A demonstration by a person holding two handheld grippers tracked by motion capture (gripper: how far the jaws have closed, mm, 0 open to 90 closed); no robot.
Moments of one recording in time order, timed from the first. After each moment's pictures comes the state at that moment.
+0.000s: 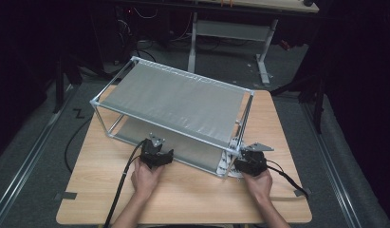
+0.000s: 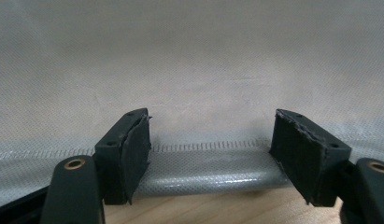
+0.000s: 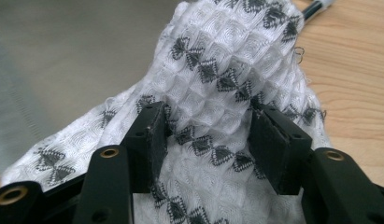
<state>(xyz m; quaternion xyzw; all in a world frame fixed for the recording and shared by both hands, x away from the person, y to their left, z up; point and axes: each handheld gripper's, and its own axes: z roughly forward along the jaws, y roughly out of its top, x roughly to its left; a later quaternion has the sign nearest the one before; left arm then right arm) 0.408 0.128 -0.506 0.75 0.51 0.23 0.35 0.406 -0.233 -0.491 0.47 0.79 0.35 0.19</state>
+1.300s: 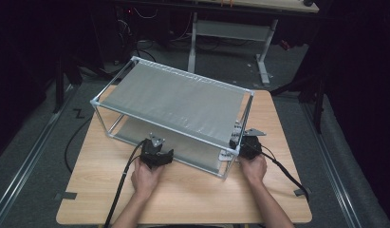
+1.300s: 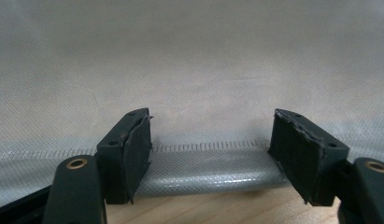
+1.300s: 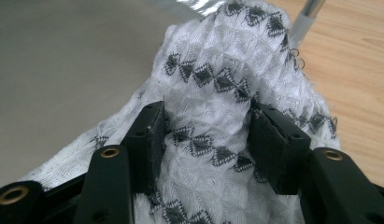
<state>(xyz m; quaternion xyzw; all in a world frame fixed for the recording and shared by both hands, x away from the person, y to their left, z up) 0.408 0.128 -0.506 0.75 0.51 0.23 0.35 0.468 -0.224 -0.499 0.49 0.77 0.33 0.24</state>
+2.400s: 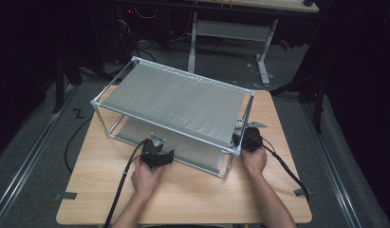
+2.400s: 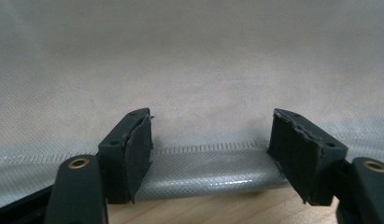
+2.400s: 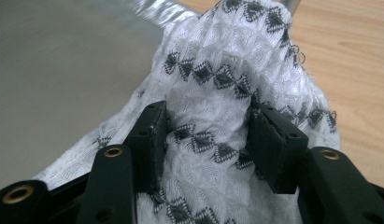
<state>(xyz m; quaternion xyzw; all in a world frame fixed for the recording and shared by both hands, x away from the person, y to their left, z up) 0.409 0.126 -0.506 0.76 0.50 0.22 0.35 0.495 -0.229 -0.497 0.52 0.75 0.32 0.24</state>
